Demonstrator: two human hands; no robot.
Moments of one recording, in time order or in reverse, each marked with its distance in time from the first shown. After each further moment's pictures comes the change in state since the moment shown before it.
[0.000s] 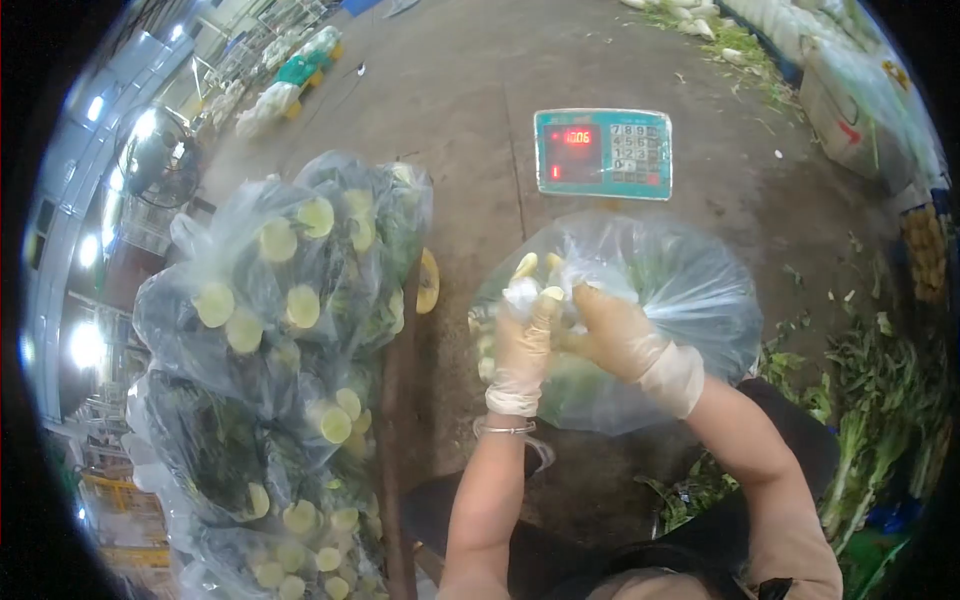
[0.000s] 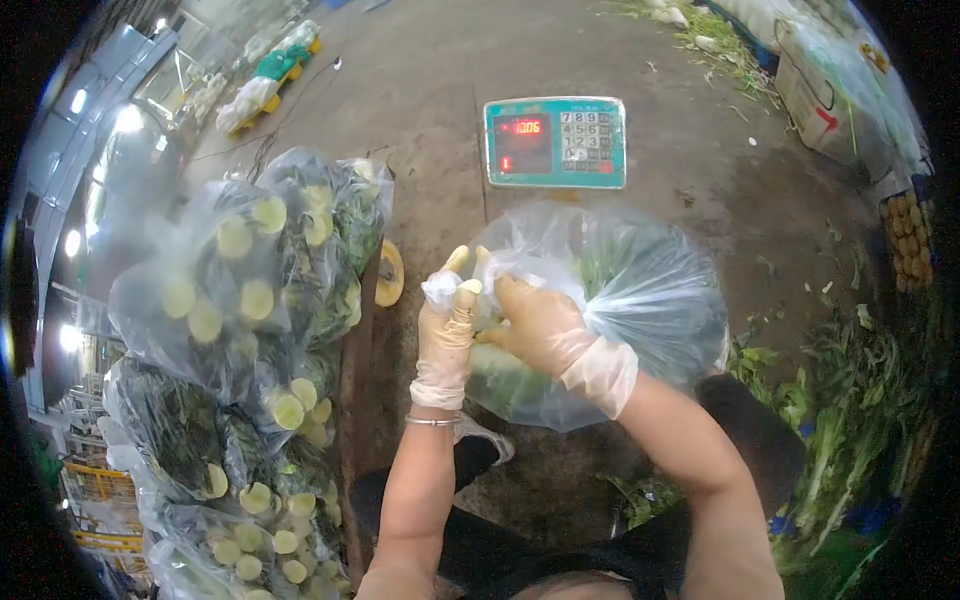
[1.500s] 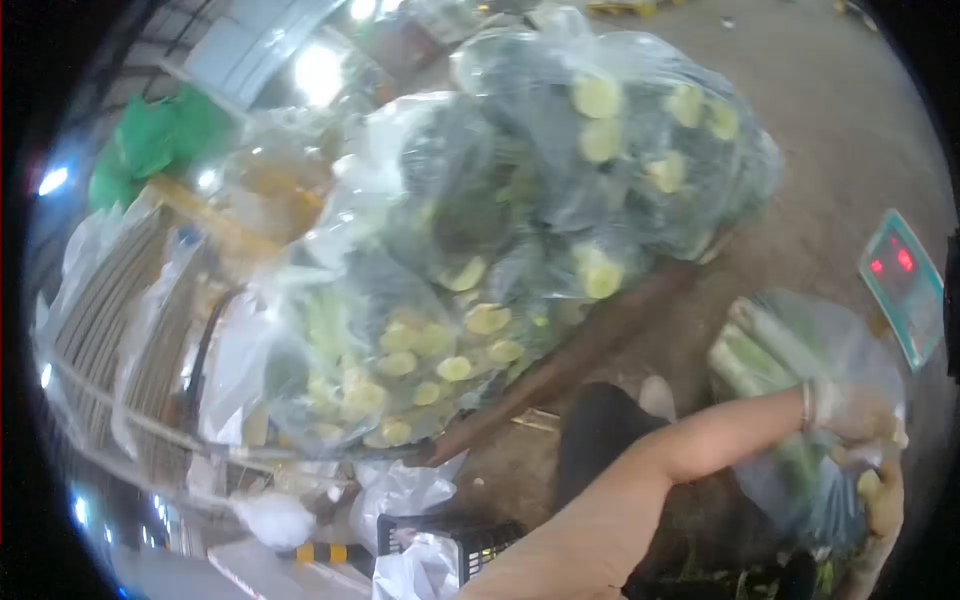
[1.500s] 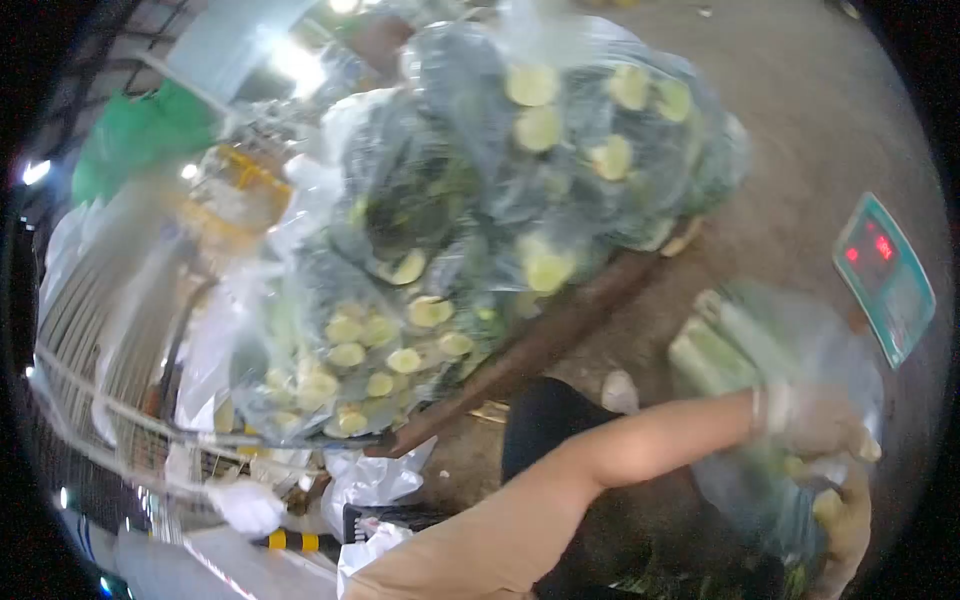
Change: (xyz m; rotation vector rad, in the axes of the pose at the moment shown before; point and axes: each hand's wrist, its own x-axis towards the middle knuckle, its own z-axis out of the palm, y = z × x) left_hand 0.035 -0.036 0.048 0.796 -0.681 0.640; right_hand -0.057 0.010 -0.081 0.520 -0.435 -0.010
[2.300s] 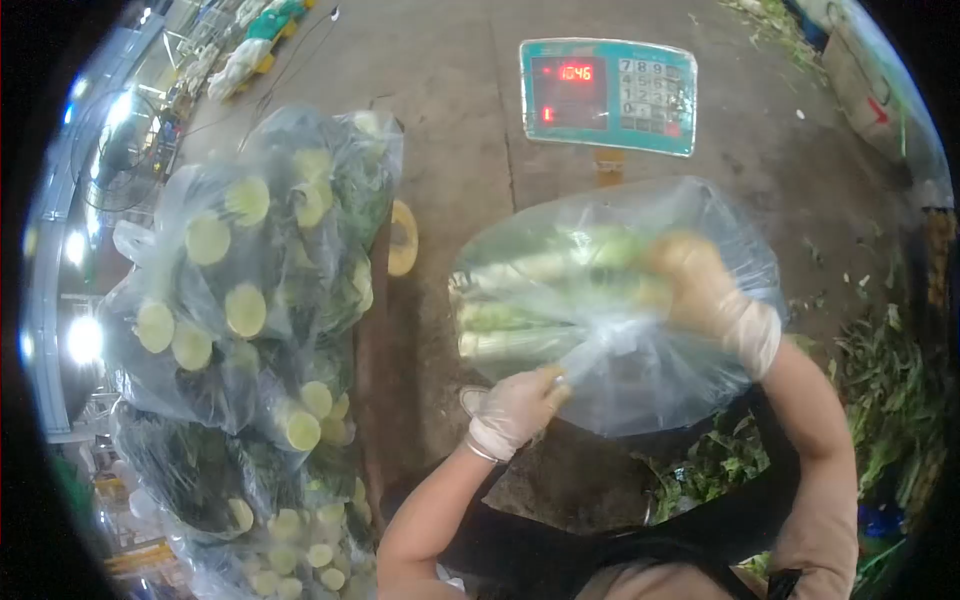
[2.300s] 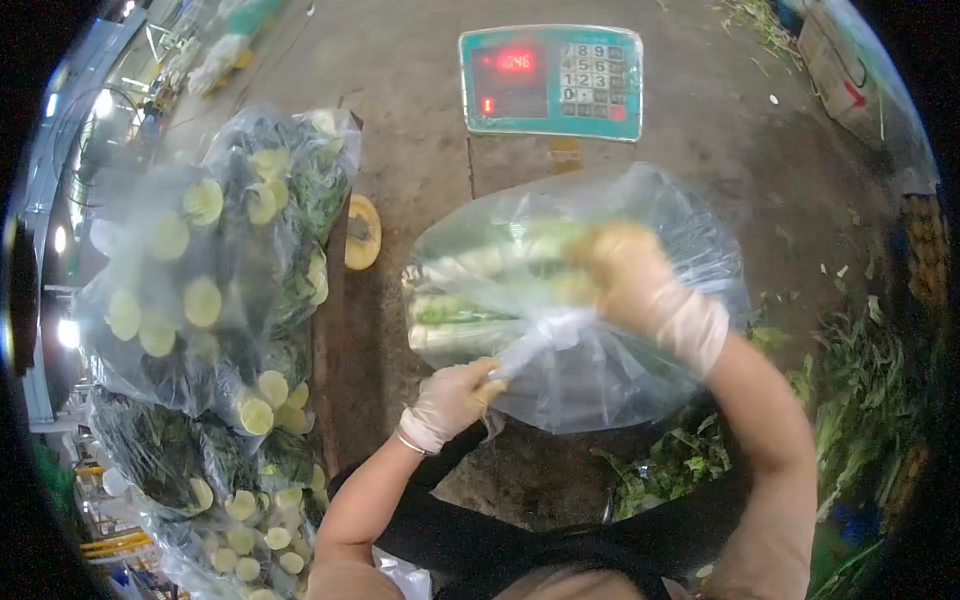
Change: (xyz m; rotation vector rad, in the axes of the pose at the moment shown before) left_hand -0.133 -0.004 0.006 -0.005 -0.269 -0.792; right_hand 0.066 0.111 -0.043 -0.903 0.338 -0.104
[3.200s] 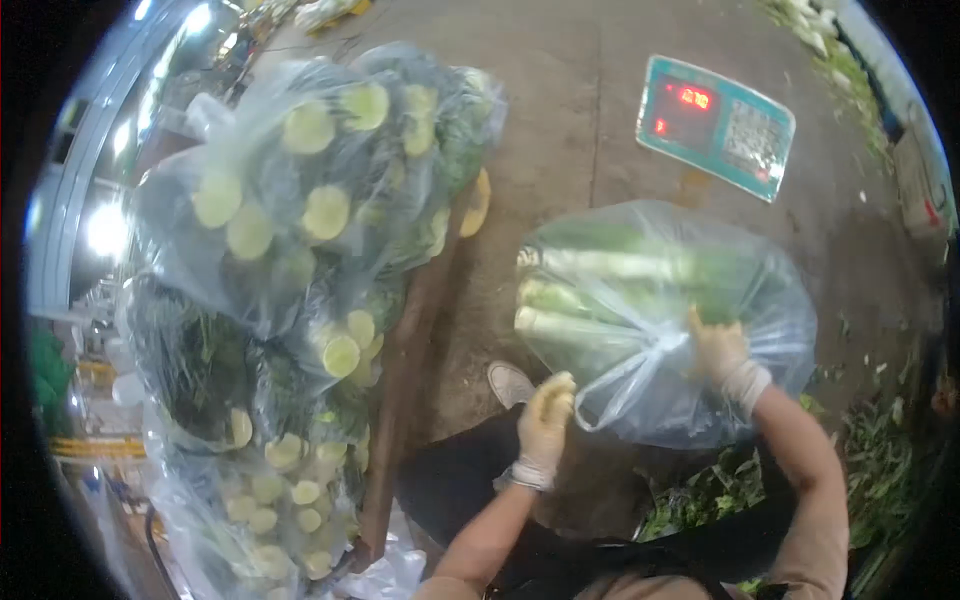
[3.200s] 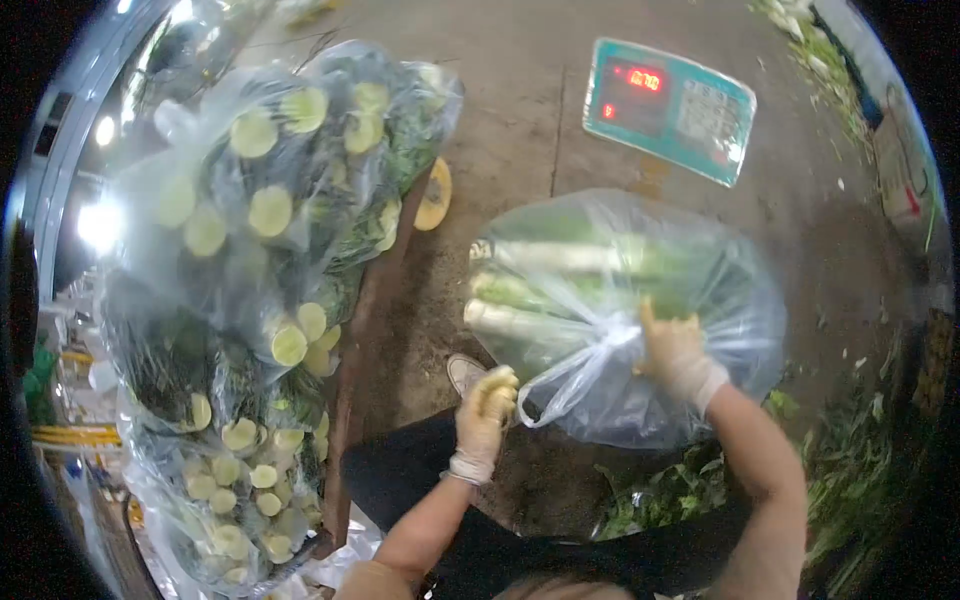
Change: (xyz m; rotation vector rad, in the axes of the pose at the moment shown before) left_hand -0.070 -0.023 0.083 -1.019 0.715 -0.311; right_hand -0.005 -0.044 0.049 -0.401 -0.776 0.430
